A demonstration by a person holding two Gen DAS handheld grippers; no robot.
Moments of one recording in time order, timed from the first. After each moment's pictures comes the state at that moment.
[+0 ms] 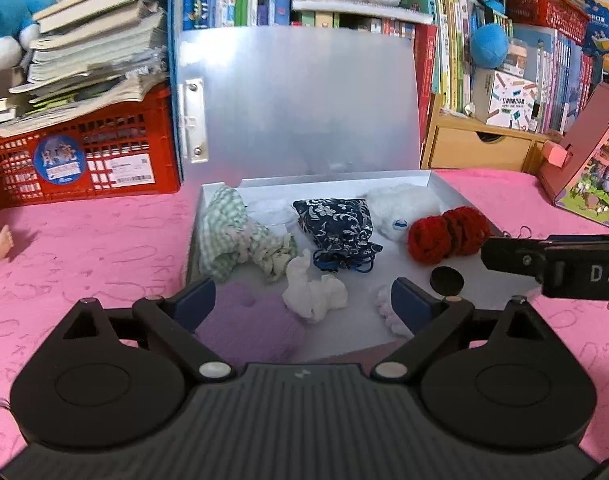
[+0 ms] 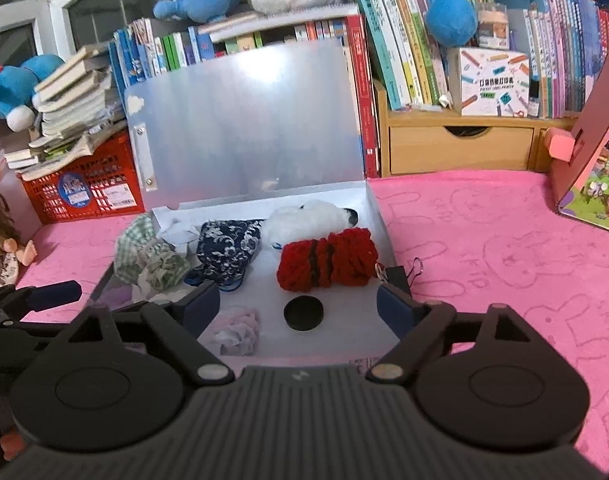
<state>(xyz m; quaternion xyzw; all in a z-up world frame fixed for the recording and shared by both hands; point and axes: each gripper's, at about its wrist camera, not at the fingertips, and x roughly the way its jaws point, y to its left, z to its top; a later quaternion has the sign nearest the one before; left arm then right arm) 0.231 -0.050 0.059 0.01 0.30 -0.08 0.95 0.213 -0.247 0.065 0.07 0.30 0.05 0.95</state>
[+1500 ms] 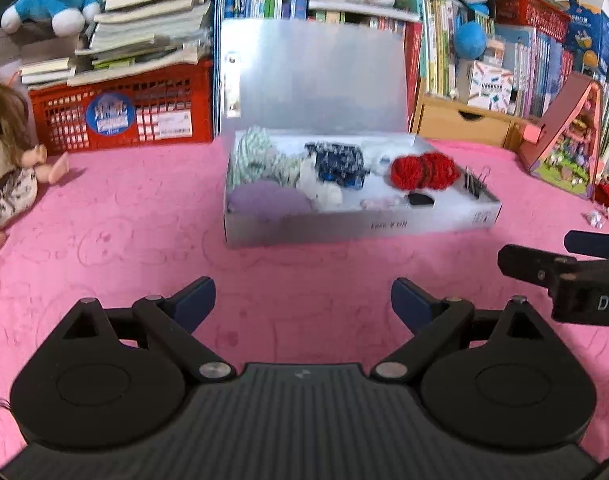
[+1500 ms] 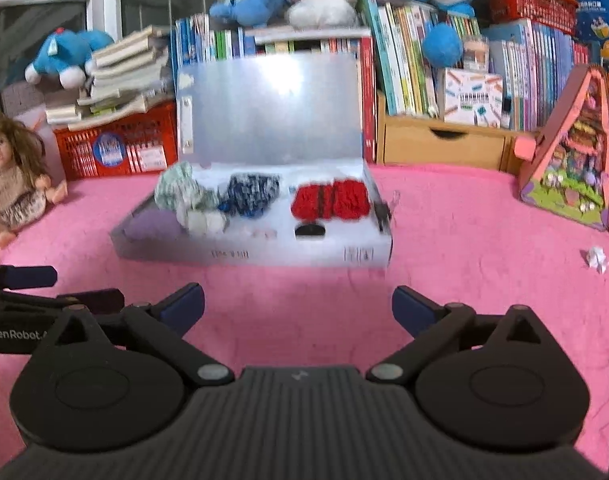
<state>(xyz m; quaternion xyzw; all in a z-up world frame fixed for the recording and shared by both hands) 0.102 -0.033 0.035 0.00 0.30 -0.07 0.95 0.095 -0.233 0.035 0.01 0.27 0.05 0.96</state>
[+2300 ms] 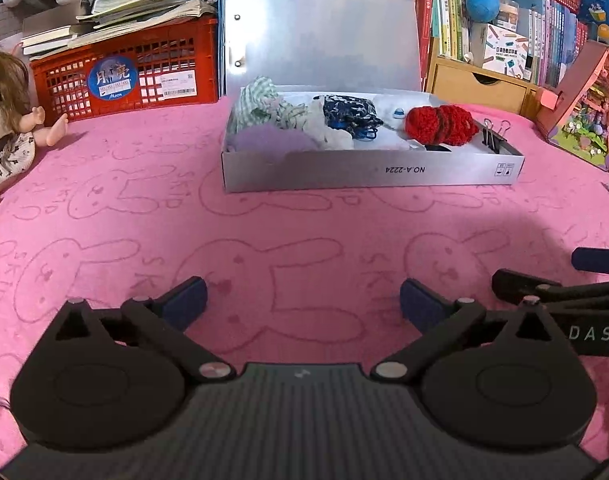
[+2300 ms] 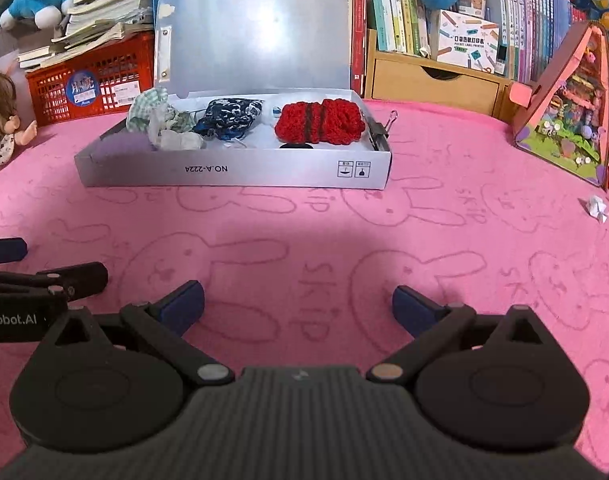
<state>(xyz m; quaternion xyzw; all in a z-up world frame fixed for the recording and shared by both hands) 0.108 -0.037 -0.004 0.01 0.33 -0.05 0.94 0.102 -0.219 -0.010 -0.01 0.33 0.01 0.94</state>
